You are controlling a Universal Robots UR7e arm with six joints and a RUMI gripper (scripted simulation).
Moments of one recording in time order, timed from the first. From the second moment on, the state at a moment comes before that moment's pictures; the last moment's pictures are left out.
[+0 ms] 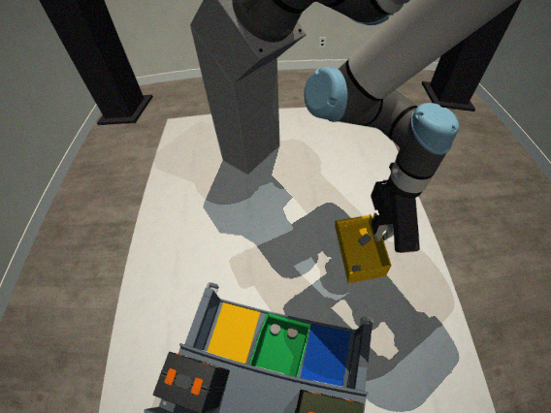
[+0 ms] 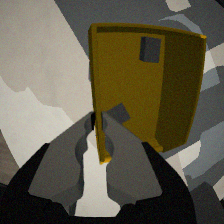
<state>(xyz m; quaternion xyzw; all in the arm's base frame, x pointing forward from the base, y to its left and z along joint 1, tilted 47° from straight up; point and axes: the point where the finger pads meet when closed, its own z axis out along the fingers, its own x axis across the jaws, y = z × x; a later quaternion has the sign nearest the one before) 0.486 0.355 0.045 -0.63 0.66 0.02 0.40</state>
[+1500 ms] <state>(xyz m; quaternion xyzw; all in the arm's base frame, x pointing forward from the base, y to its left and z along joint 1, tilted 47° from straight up) 0.479 0.348 0.054 -0.63 0.66 0.02 0.40</state>
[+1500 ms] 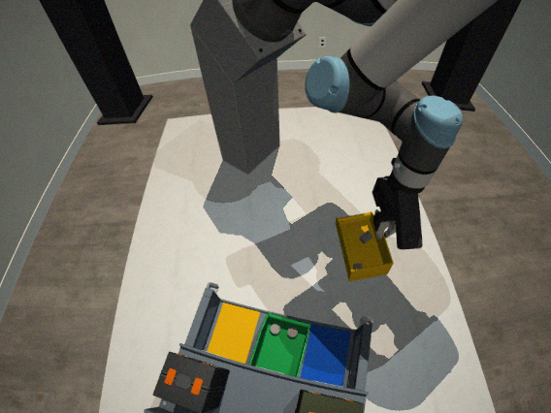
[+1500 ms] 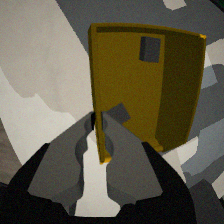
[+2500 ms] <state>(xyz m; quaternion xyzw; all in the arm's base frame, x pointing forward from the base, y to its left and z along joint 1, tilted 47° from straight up) 0.481 0.340 0.049 -0.63 0.67 0.02 0.40</state>
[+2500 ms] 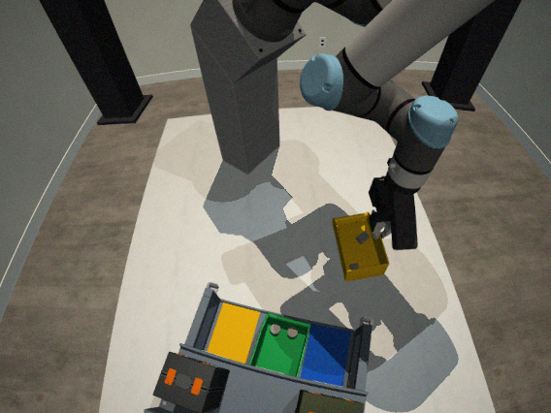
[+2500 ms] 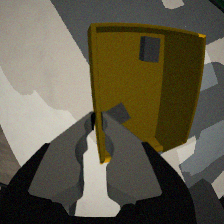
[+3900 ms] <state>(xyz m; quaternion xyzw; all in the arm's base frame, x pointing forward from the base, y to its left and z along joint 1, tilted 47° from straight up) 0.493 0.266 -0.001 -0.59 0.70 0.04 0.40</state>
